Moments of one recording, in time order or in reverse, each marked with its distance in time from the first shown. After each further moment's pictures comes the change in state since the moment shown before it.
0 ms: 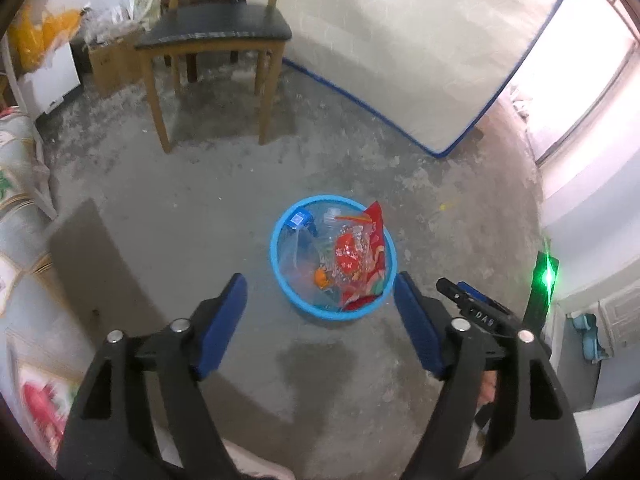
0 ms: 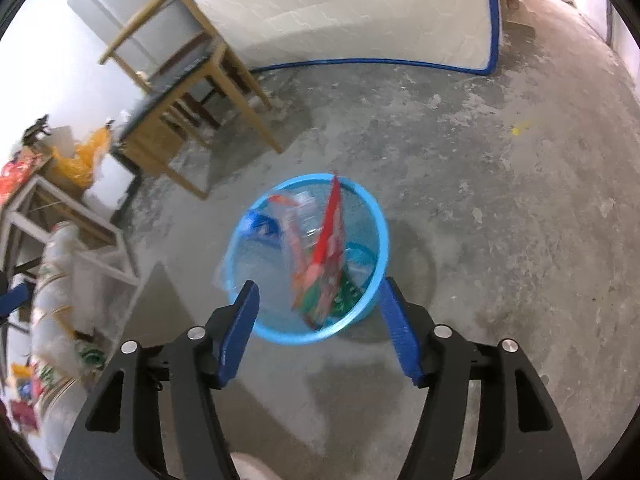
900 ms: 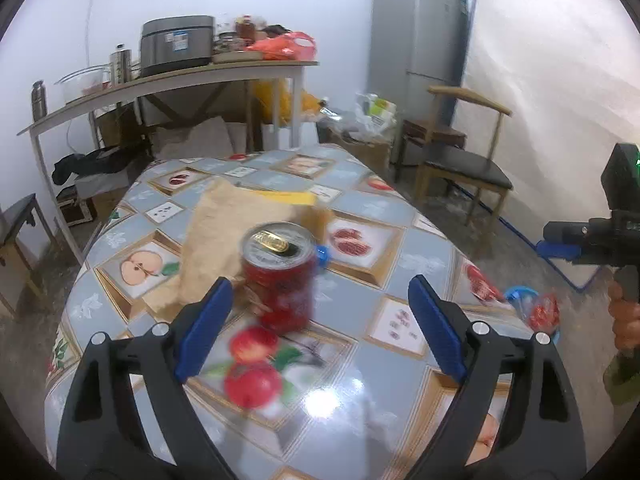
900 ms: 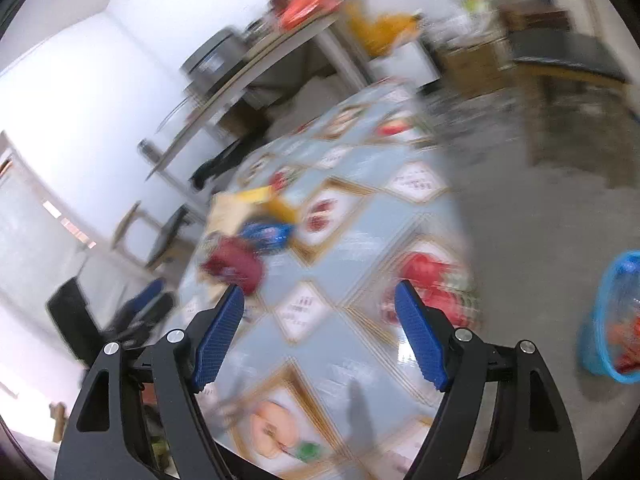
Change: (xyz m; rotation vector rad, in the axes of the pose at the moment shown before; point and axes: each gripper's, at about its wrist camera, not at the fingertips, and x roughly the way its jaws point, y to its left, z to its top) left arm -0.311 0.235 -0.274 -0.311 -0.541 0.585; right arm -0.102 0.418 -0.144 -0.677 0.336 0.728
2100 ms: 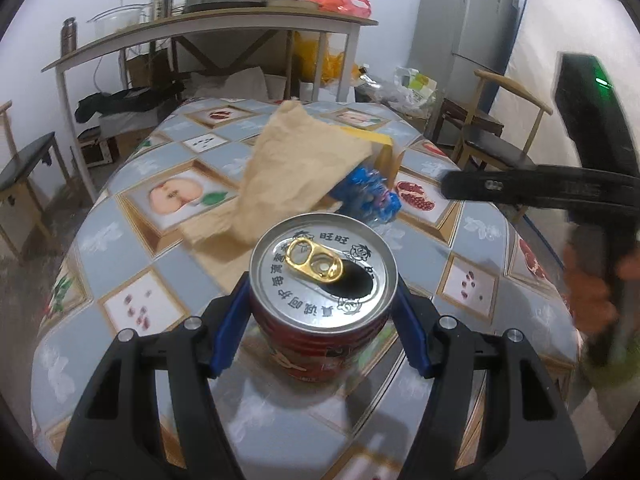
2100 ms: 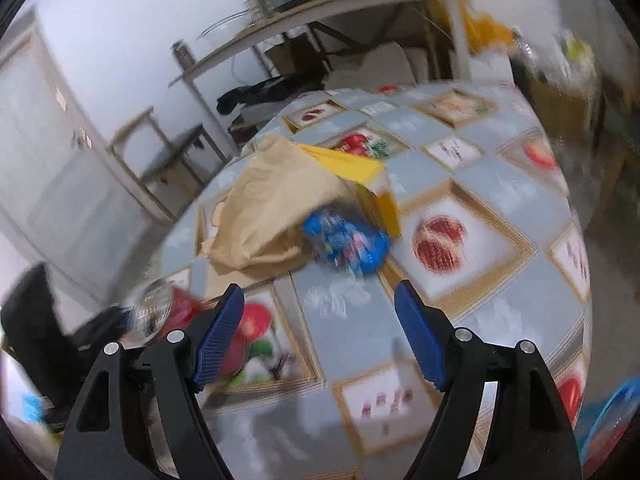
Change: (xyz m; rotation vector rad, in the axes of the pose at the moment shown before) left arm 0.020 0.060 -0.047 -0.136 0.126 0.062; right arm 0.162 0.114 0.024 -0.400 0.129 -0.088
